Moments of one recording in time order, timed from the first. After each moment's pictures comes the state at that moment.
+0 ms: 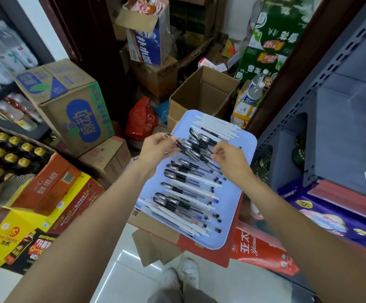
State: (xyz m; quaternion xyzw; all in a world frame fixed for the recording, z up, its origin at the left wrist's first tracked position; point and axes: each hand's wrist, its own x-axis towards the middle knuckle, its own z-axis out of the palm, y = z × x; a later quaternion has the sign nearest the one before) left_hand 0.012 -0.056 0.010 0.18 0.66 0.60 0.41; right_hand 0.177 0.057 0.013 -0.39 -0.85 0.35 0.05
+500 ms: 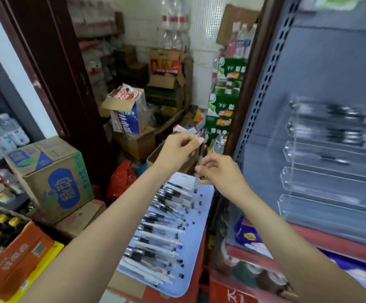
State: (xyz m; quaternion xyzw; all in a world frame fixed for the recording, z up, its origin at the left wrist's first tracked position) left_hand 0.119 0.019 0.181 0.50 0.62 0.55 0.24; right_hand 0.251 0.066 0.164 -0.34 -0.77 0.48 0.25
